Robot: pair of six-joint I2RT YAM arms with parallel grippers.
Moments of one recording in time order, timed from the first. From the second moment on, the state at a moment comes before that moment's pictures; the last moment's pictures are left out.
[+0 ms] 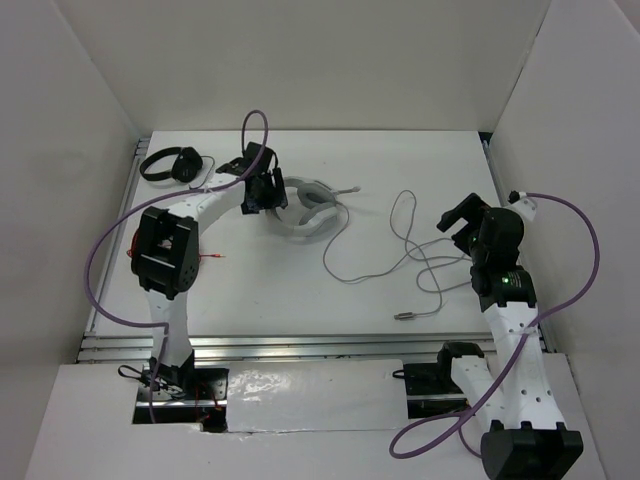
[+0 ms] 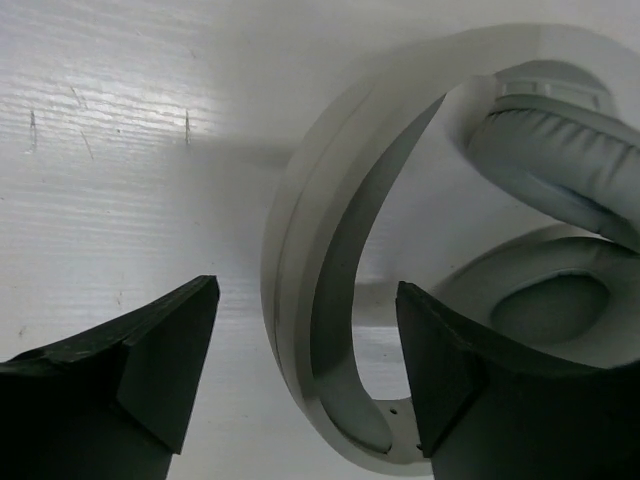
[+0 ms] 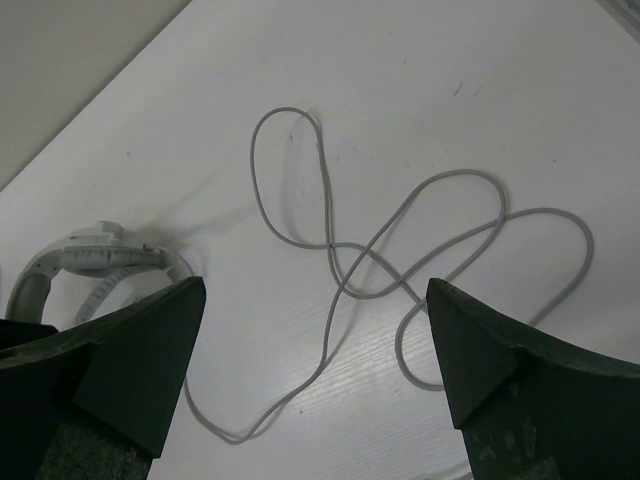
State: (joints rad) left arm -0.33 1.99 1.60 -0.57 -0.09 -0.53; right arm -0.06 0.76 0.80 -0.47 0.16 0.60
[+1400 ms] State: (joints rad) left arm -0.29 1.61 1.95 -0.67 -0.10 -0.46; right arm 0.42 0.97 0.62 -0.03 -0.01 0.04
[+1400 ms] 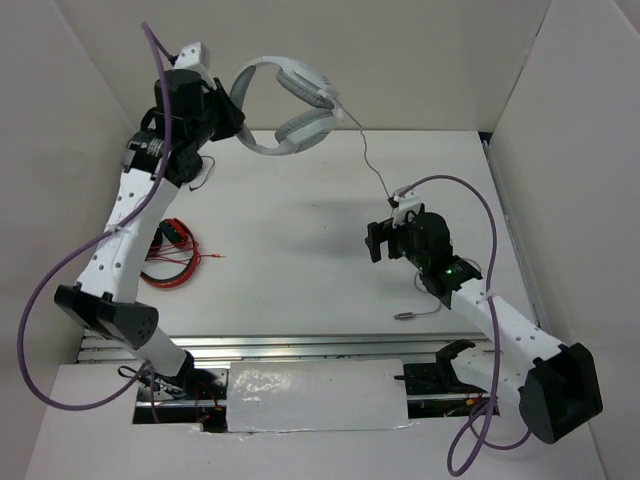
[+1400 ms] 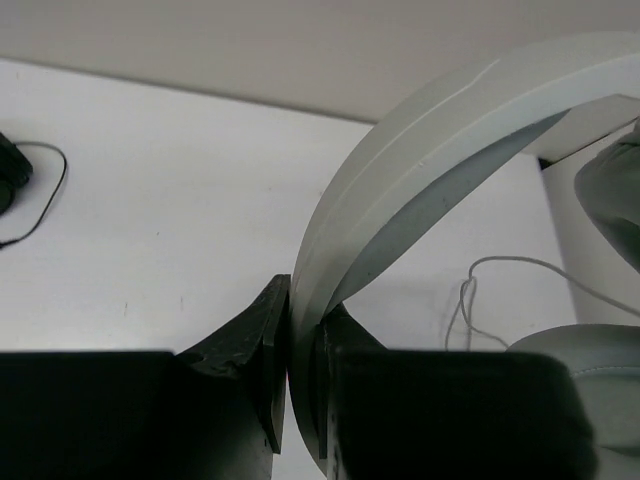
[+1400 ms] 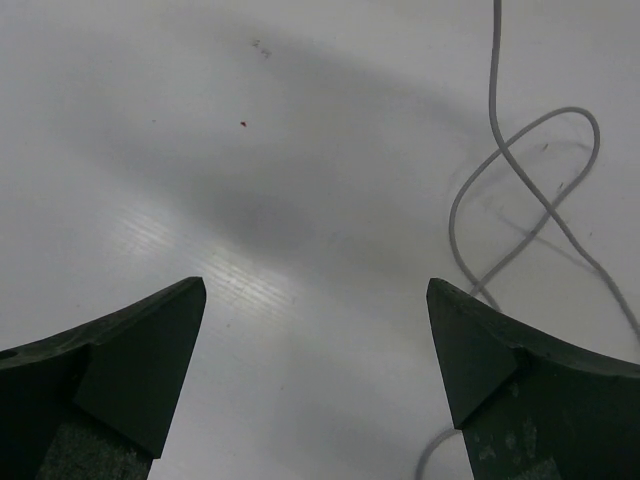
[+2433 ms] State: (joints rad) left arm -0.29 1.45 2.08 -0.72 -0.06 -0.43; right arm 0.47 1.55 0.88 0.21 0.05 -0.17
